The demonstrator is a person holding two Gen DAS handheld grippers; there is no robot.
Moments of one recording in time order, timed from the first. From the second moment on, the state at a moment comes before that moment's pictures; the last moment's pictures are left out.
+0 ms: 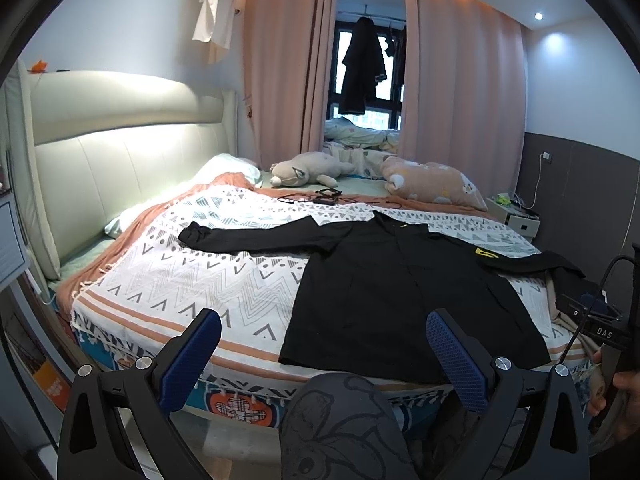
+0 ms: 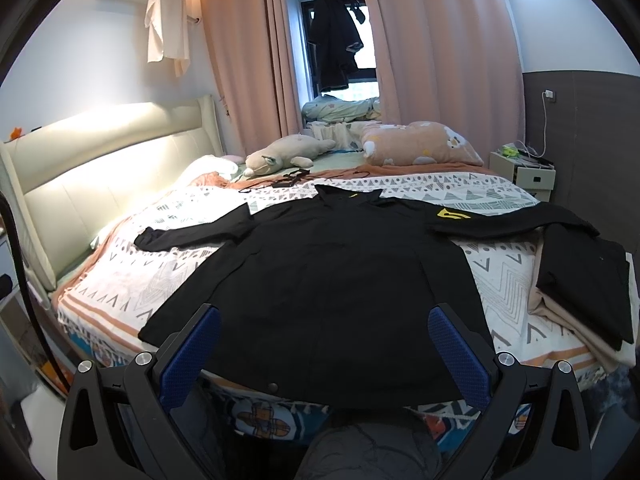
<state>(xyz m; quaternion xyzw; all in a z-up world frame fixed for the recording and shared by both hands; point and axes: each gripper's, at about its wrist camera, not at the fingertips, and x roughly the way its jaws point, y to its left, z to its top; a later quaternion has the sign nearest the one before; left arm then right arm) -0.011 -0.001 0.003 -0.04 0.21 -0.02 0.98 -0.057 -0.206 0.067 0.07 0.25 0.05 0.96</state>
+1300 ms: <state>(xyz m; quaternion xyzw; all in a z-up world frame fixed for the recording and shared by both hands) -0.021 -0.010 0.002 -0.03 0.20 -0.03 0.98 -0.071 -0.209 0.062 0.07 0.25 0.04 0.96</state>
